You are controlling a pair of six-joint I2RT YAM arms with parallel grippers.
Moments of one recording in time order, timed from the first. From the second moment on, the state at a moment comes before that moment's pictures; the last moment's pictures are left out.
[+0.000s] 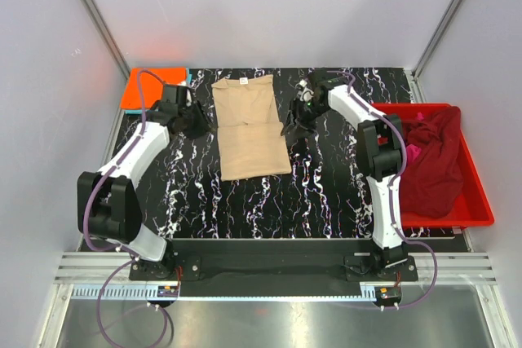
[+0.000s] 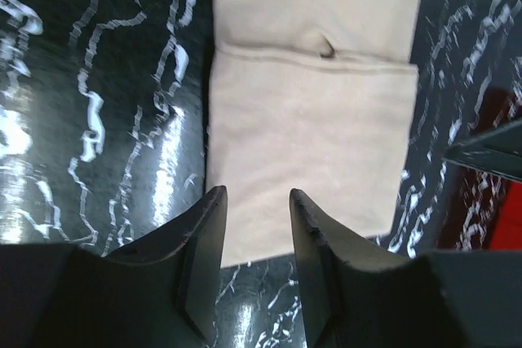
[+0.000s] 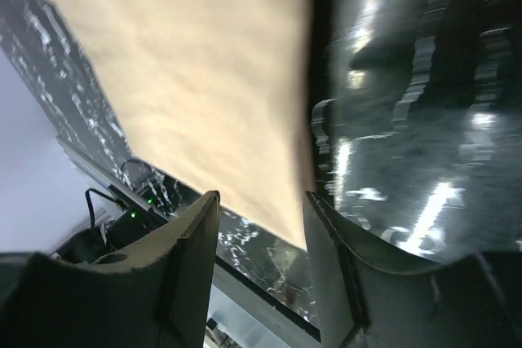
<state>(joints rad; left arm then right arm) -0.17 1.56 1.24 -0.53 0.15 -0.58 0.29 2.32 1.97 -0.92 -0.59 0.42</state>
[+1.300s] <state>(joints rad) -0.24 1.47 0.67 -0.24 0.30 -0.95 0.33 2.01 1.18 -0.41 -0.72 0.74</state>
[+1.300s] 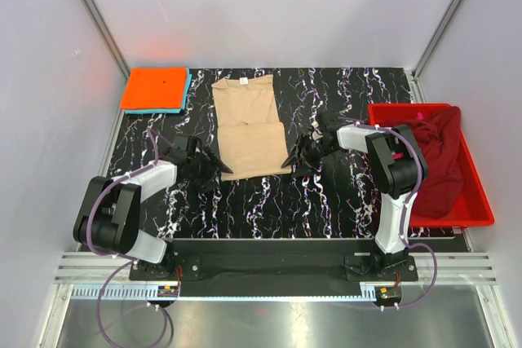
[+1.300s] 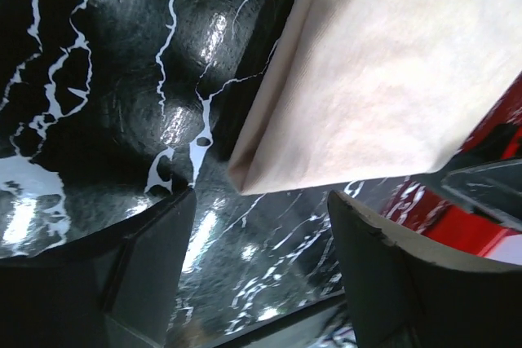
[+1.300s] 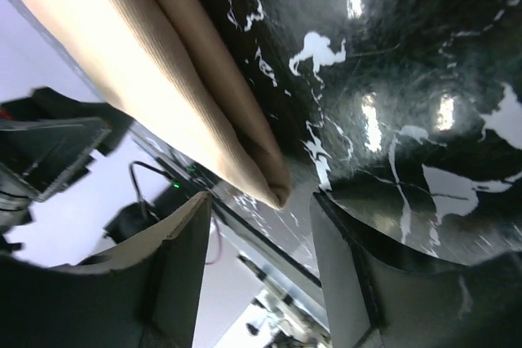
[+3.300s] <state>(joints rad) -0.68 0.68 0.55 -0.95 0.07 -1.16 0.80 1.31 0.66 -0.37 -0.47 1.05</state>
